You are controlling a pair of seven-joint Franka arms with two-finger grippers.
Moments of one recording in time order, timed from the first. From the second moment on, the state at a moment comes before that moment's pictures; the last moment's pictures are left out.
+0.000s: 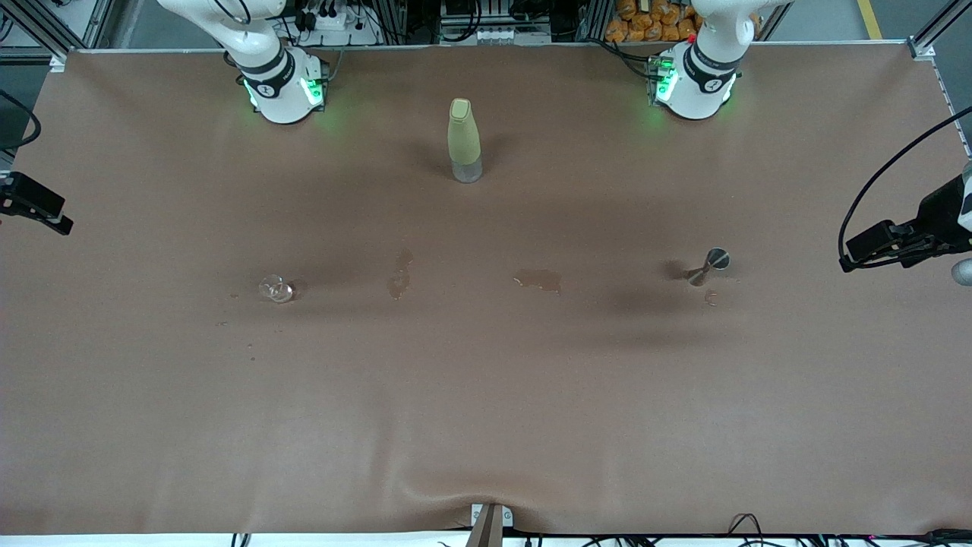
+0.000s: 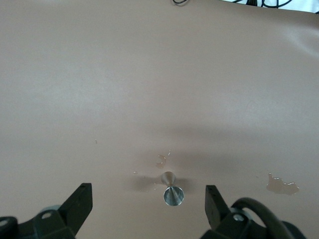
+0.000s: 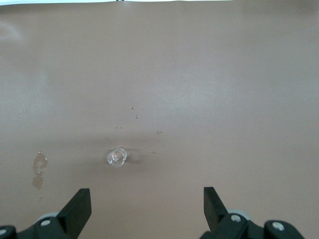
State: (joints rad) left arm 0.26 0.08 -0.21 -1.65 -0.08 1.84 -0.04; right arm -0.07 0.04 -0.03 -1.50 0.00 1.63 -0.09
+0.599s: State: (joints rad) left arm 0.26 0.08 -0.21 -1.65 -0.08 1.84 -0.04; right arm -0.07 0.04 -0.03 -1.50 0.00 1.63 -0.09
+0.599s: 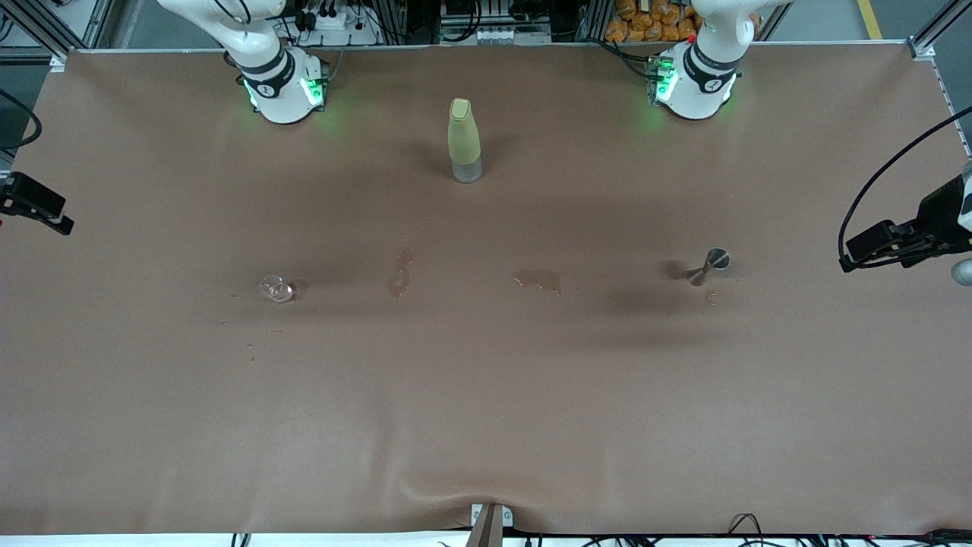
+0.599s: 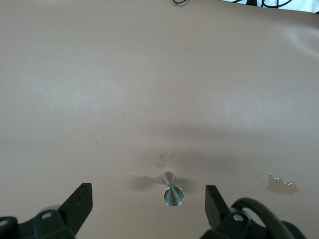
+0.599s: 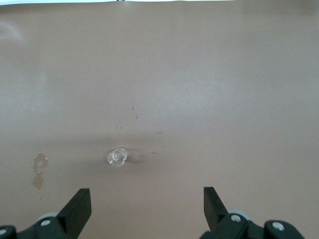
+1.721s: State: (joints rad) left arm 0.26 0.08 -0.21 -1.65 -0.08 1.84 -0.04; right arm -0.07 0.04 -0.03 -1.50 0.00 1.61 -0.09
